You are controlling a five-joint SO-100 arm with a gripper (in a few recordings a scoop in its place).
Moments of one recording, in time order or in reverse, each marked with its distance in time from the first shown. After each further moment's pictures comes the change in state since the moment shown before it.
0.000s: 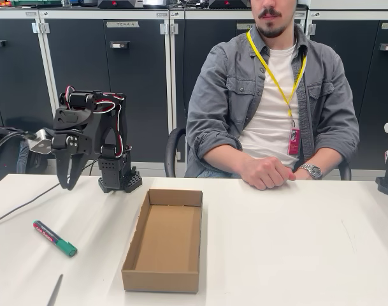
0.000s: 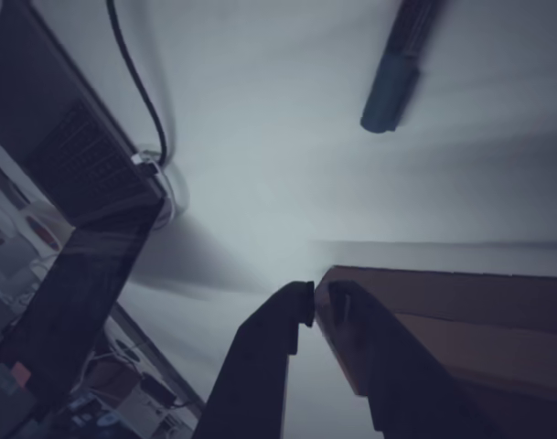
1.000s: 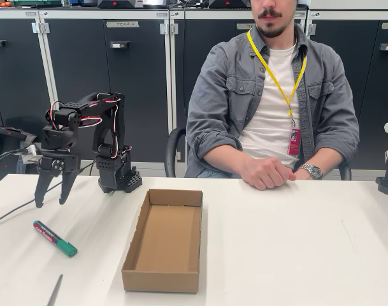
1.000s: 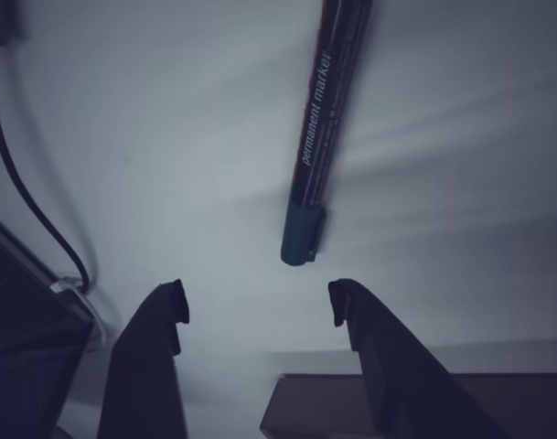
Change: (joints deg) arm 10.8 -5.1 11.2 -5.9 -8.3
